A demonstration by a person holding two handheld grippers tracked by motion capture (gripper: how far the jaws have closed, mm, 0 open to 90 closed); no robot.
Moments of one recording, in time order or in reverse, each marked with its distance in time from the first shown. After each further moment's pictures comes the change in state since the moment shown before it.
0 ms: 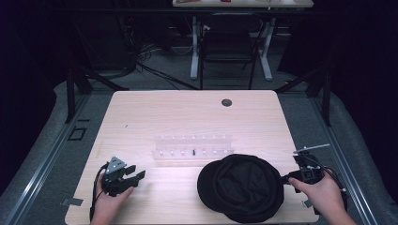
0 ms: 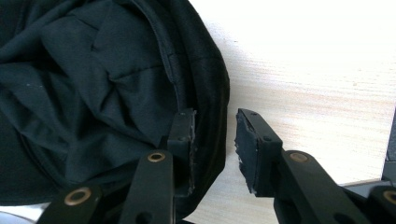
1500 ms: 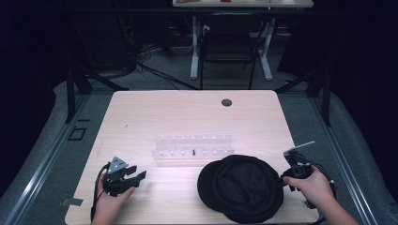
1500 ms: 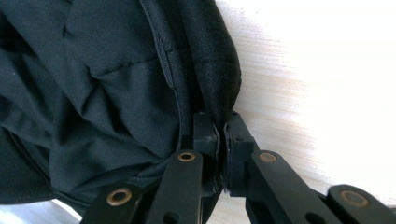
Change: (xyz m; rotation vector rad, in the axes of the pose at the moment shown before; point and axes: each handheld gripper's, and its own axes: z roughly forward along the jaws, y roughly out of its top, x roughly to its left) left arm -0.002 0.000 0.002 0.016 -0.001 0.014; right arm -0.007 0.019 0.033 0.204 0.065 -0.021
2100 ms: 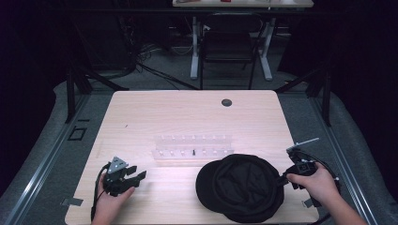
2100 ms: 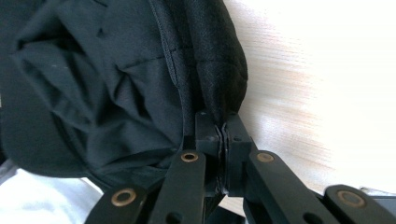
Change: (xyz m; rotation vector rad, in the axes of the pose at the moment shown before) left arm 0.000 0.000 0.001 0.000 0.007 -0.003; right arm 0.002 -0.001 -0.018 -0.013 0.098 0.021
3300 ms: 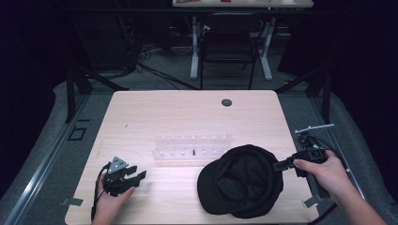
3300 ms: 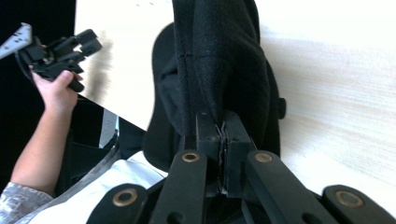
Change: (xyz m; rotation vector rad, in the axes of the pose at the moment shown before) left arm 0.000 0.000 0.000 -0.003 0.000 -0.002; right arm 0.034 0.005 -0.063 -0.087 0.236 -0.036
